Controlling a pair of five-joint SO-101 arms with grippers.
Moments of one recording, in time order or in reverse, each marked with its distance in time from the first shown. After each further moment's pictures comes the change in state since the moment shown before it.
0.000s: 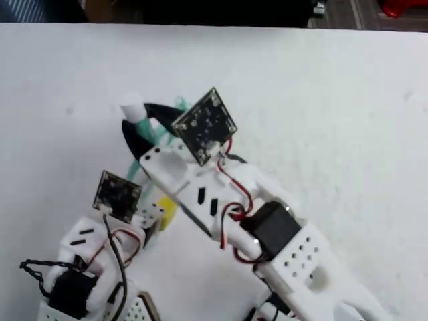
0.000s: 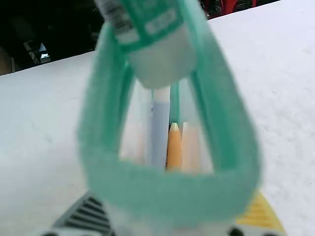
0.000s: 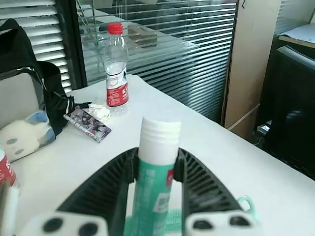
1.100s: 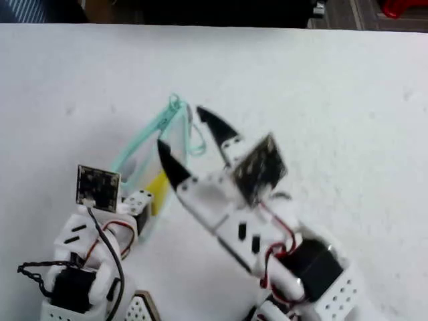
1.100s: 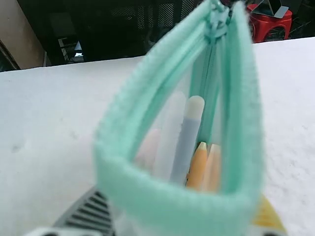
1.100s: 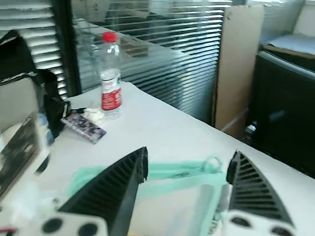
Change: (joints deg) left arm -8.0 0.1 2.0 -5.9 4.7; right arm 3.6 -15.2 2.6 11.3 -2.4
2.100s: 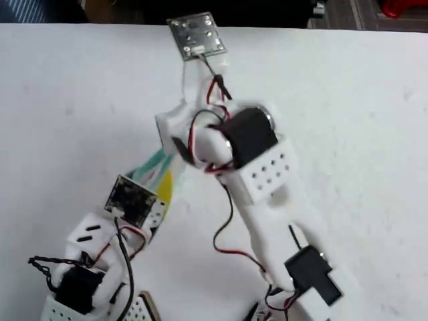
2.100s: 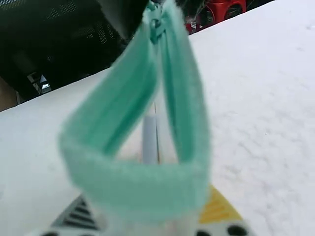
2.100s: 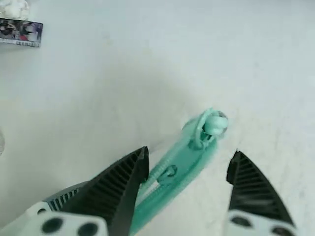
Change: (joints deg) left arm 9.6 0.0 1.4 -1.4 -10.5; right arm 5.3 56.1 -61.5 50.8 -14.8
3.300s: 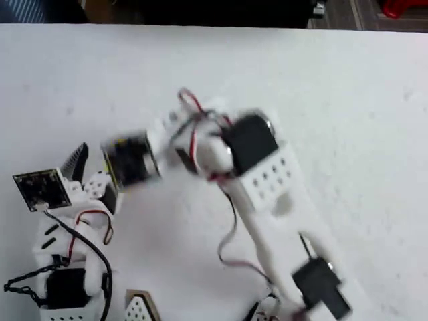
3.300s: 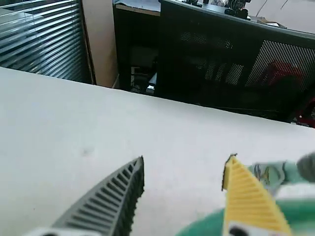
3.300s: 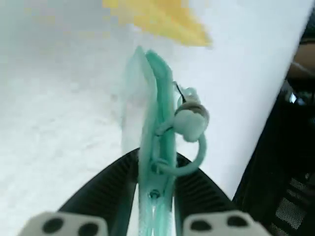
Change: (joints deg) left arm -27.6 0.5 -0.9 -8.7 18.9; right arm 1.2 -8.0 16.8 0.5 94.6
